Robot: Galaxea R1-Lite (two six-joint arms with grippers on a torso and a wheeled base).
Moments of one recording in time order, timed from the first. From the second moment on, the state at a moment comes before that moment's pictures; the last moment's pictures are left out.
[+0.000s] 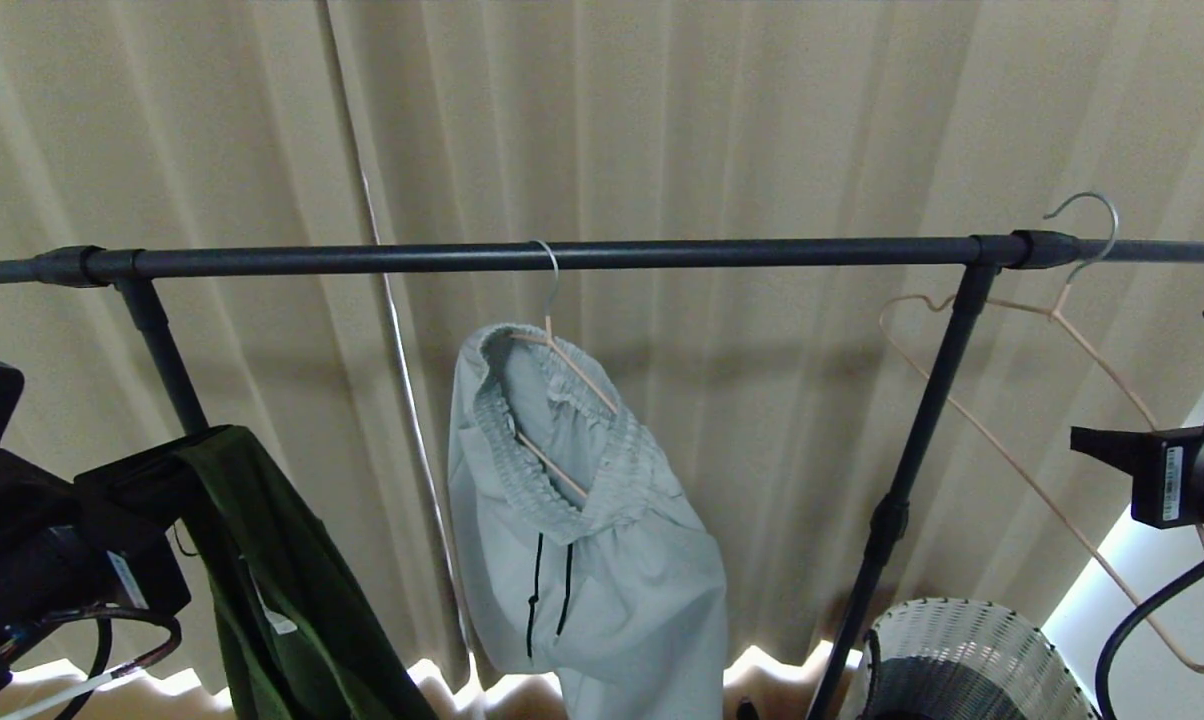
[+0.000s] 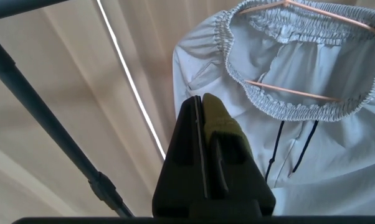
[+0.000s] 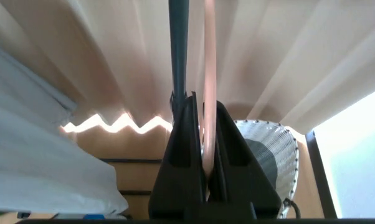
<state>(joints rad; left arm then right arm) -0.32 1.07 -0.36 -0.63 0.04 0.19 0.09 1.21 -0.71 -0.04 -0.05 0.05</state>
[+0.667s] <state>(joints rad) -0.29 1.07 -0.34 -0.63 0.05 0.23 0.09 1.13 -0.63 -0.04 -0.05 0.04</state>
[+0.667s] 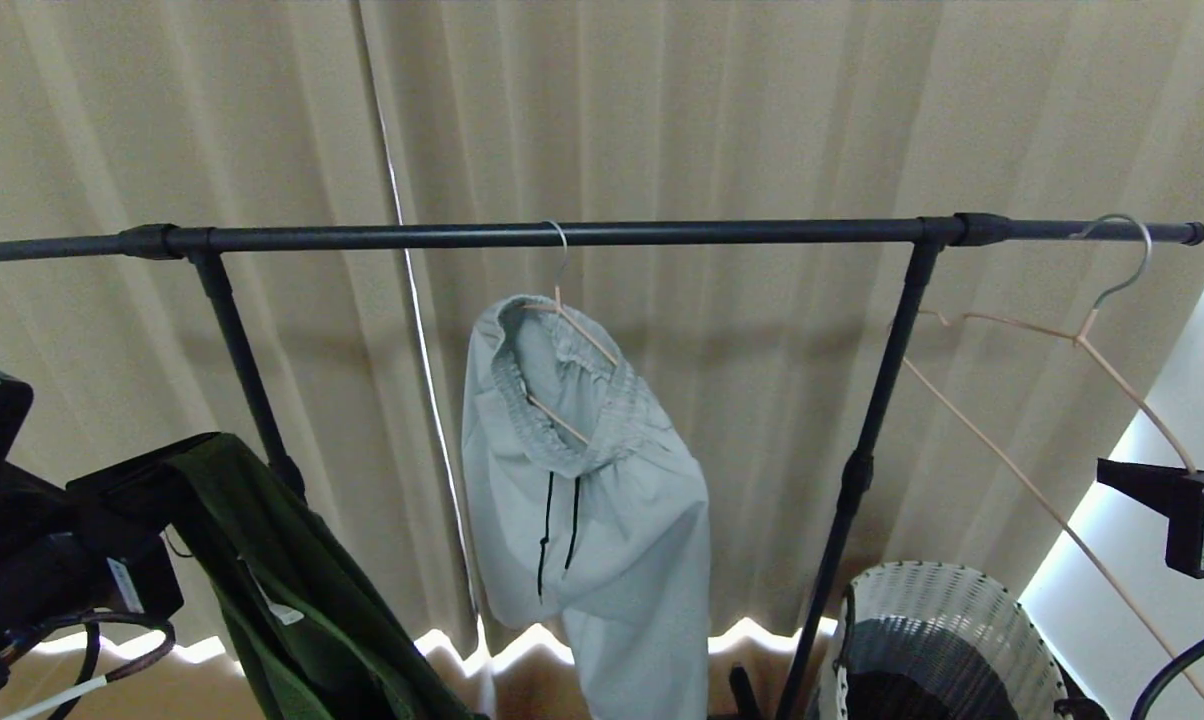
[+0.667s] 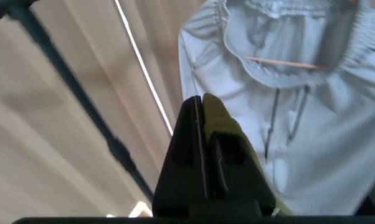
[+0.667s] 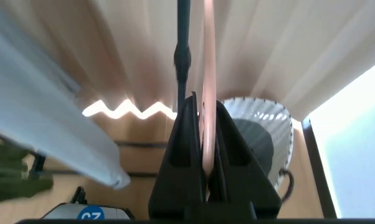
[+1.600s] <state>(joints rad) -0.29 1.09 -0.31 -0.63 0.04 0.23 0.13 1.07 -0.58 -0.06 -0.04 0.04</state>
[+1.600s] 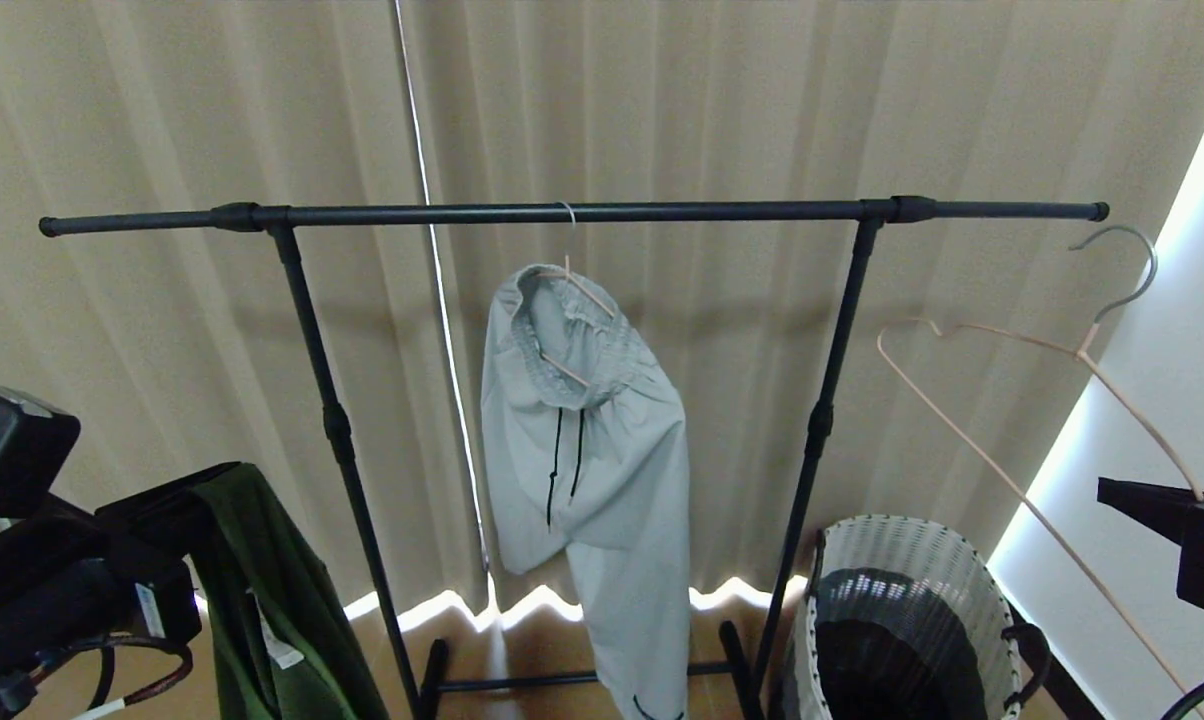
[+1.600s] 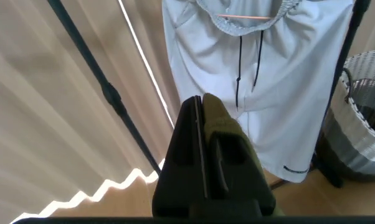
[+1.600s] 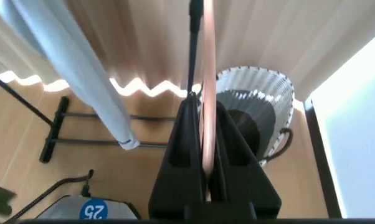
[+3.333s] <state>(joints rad) -0.46 1.61 -1.01 -0.38 0.42 -0.01 0.83 1.27 -0.57 -0.40 0.22 0.17</state>
